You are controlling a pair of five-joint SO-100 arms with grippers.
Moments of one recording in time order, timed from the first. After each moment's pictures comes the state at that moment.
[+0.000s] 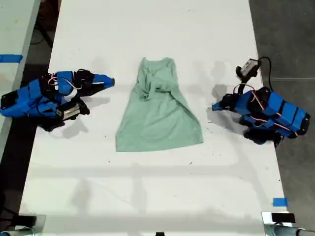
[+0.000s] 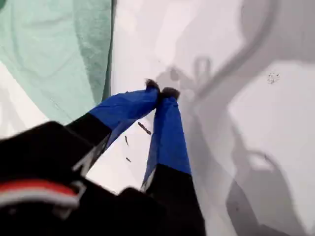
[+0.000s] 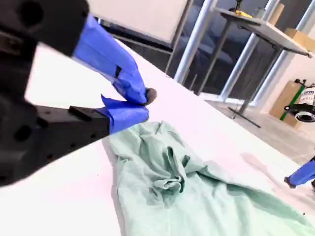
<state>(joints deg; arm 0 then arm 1) -25.3 202.3 182.3 31.9 -10.2 30.5 200.2 173.7 81.5 -22.8</state>
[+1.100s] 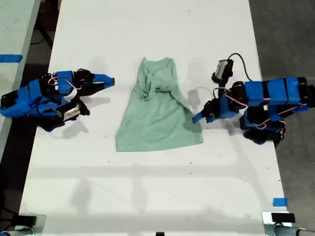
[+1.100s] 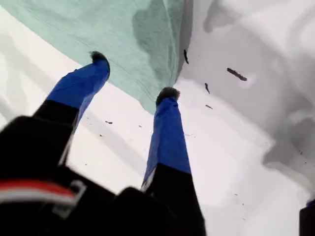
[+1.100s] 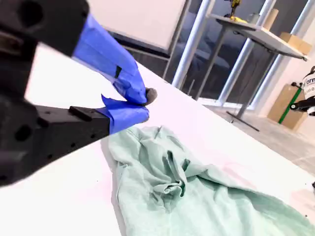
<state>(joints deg) -25.3 202.3 182.3 31.3 -8.1 2.8 133.6 127.4 77.9 -2.7</state>
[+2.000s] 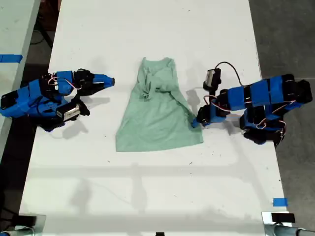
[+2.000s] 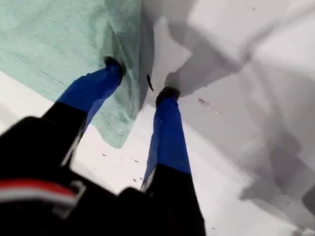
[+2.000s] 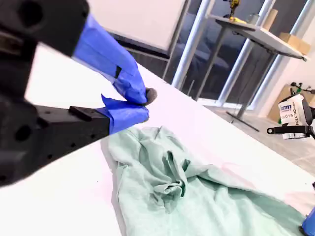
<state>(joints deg) -25.3 202.3 182.3 31.3 -7.9 6.0 118.2 134.6 60.9 -6.8</state>
